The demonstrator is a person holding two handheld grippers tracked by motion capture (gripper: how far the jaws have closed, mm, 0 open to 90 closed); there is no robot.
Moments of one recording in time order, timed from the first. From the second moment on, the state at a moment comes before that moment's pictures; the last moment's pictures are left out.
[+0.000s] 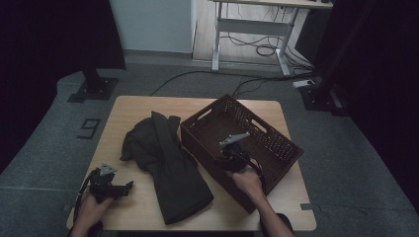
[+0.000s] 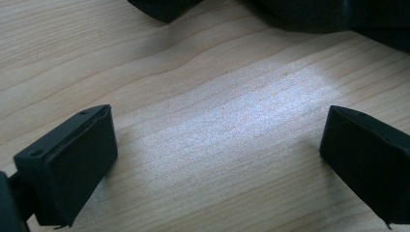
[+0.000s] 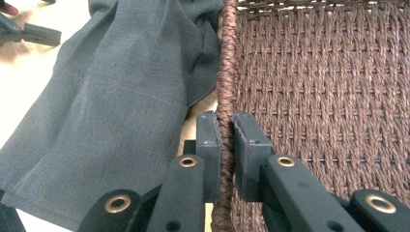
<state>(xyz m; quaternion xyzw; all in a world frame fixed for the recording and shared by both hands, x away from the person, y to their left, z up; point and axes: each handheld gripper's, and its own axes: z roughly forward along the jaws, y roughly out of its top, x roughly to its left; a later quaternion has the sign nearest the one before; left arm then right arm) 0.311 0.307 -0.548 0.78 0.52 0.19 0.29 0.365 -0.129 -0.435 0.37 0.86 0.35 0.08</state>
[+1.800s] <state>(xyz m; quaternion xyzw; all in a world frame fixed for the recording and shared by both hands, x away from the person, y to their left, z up) 0.311 0.307 -0.548 0.78 0.52 0.19 0.29 0.284 -0.199 -0.428 0.40 0.84 0.35 0.09</state>
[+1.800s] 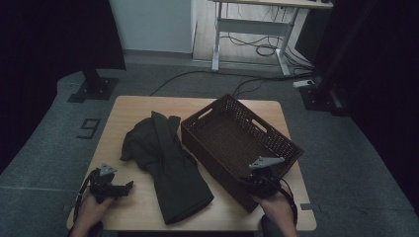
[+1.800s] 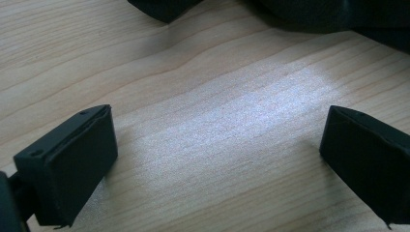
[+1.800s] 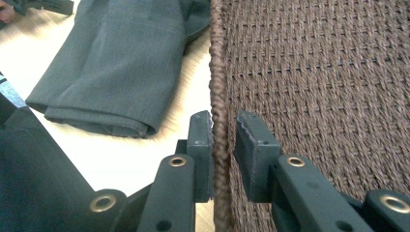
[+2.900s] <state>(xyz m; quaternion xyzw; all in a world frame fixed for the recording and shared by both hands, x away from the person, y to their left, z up) 0.311 0.307 -0.548 0.78 0.52 0.19 0.29 0.283 -0.226 -0.431 0.44 0.82 0.35 0.11</state>
